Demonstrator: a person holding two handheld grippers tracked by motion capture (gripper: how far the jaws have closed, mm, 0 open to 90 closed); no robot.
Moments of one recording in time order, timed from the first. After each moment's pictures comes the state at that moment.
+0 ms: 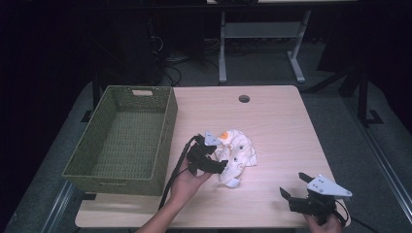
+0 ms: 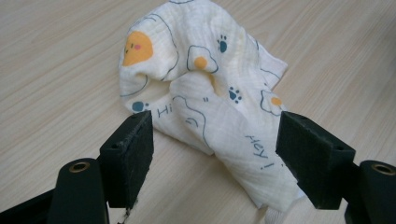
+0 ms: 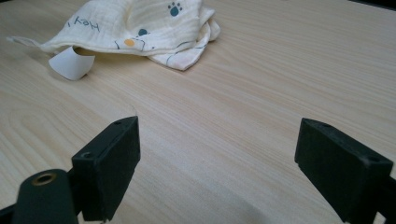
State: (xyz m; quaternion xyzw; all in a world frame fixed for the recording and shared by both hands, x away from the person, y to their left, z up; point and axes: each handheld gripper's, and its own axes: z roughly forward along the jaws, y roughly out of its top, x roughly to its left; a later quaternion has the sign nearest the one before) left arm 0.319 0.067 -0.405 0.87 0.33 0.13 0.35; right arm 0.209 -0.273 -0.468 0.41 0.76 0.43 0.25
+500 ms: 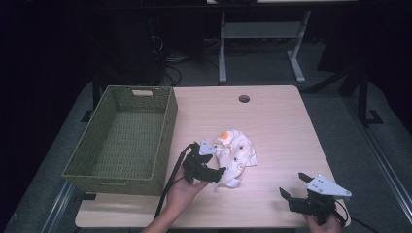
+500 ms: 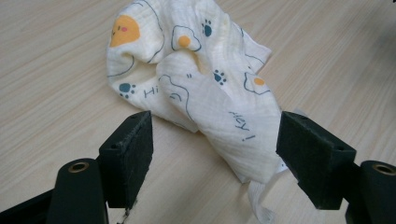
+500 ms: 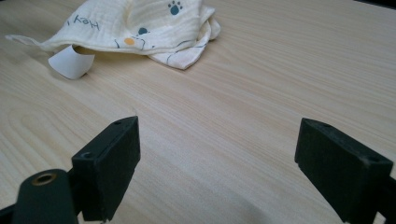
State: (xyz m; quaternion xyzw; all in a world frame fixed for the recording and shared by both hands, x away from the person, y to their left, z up) left arm 0.298 0.077 -0.412 0.86 0.33 0.12 0.37; right arm 0.209 -0.273 -0.469 0.42 0.76 0.43 0.25
